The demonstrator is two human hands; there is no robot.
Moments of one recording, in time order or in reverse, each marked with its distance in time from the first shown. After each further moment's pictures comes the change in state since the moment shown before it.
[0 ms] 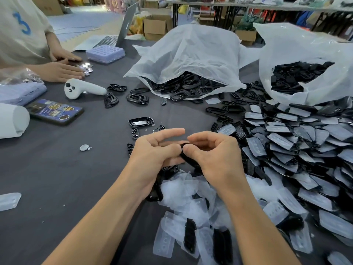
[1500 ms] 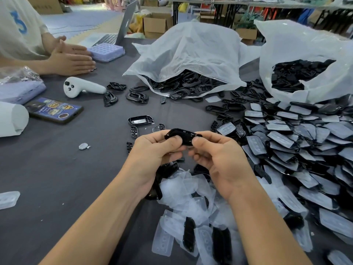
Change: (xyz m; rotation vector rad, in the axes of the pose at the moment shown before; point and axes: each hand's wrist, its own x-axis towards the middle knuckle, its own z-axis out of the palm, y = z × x) left_hand 0.002 -0.002 0.002 0.002 0.046 -0.039; right_hand -0.001 -0.011 -0.008 0.537 -0.170 0.276
